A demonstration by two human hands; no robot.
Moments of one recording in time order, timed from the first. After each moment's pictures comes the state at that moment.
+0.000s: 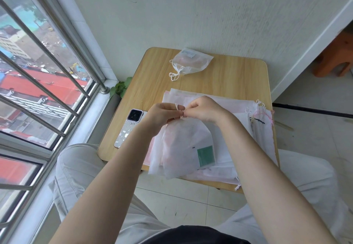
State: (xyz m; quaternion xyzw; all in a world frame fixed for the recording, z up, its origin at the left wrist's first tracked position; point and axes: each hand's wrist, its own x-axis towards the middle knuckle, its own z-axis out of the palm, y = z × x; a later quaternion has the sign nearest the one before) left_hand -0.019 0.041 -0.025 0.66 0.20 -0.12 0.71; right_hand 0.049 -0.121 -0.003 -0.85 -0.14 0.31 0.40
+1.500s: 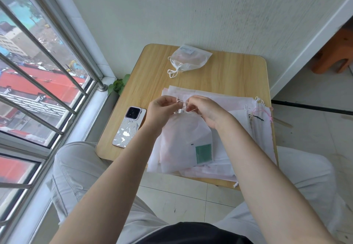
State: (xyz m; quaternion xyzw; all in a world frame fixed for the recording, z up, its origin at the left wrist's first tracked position) left_hand -0.022 0.025 -0.027 0.66 0.22 0.02 0.72; right_hand 0.048 -0.120 -0.018 -0.70 0.03 0.37 0.62
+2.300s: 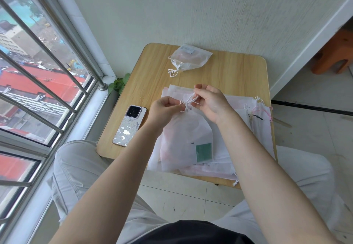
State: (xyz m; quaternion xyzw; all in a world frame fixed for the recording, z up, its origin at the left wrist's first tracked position) left_hand -0.024 0.019 -0.022 0.69 0.24 -0.01 0.68; right_hand 0.058 -0.124 -0.019 -0.57 0.07 0.26 0.78
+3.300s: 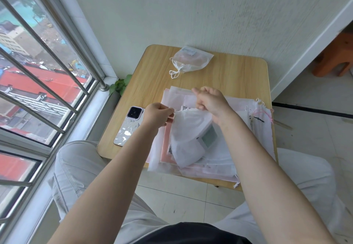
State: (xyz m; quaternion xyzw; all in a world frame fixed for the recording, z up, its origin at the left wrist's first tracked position) left_hand -0.023 0.033 -0.027 0.74 0.34 -0.03 0.57; right_hand 0.053 -0.127 -0.009 -0.68 -0.01 0.24 0.69
